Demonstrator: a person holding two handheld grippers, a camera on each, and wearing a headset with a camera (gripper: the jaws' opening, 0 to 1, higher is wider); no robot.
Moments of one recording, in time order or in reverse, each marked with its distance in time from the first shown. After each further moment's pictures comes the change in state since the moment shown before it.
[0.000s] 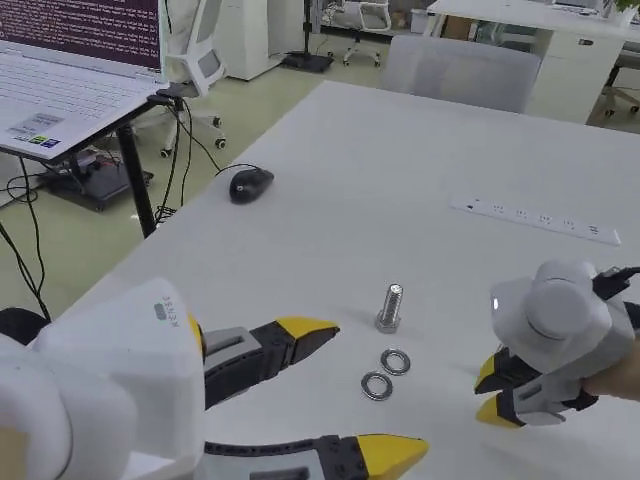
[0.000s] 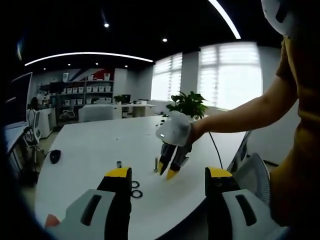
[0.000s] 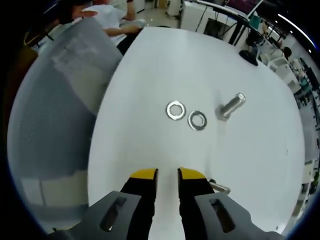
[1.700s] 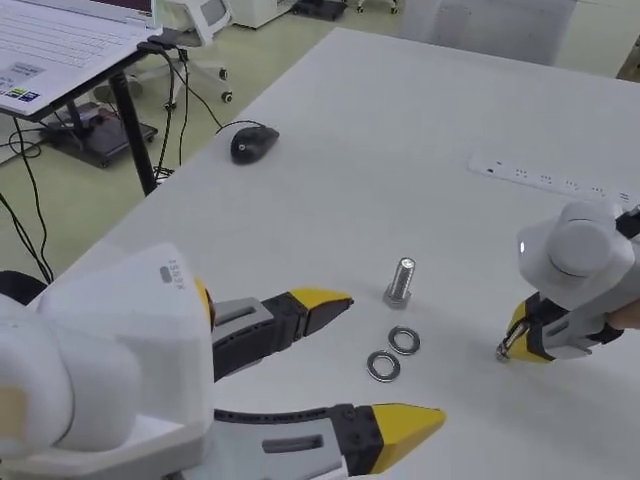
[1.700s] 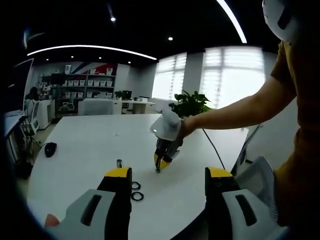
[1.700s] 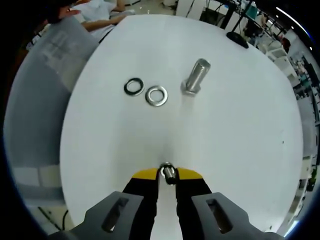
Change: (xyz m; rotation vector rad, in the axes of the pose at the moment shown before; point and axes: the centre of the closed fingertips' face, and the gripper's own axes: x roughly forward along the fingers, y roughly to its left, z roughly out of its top) left arm 0.028 0.022 -0.007 -0.067 0.009 -0.011; right arm 0.007 -0.071 -0.044 0.020 0.094 -0.018
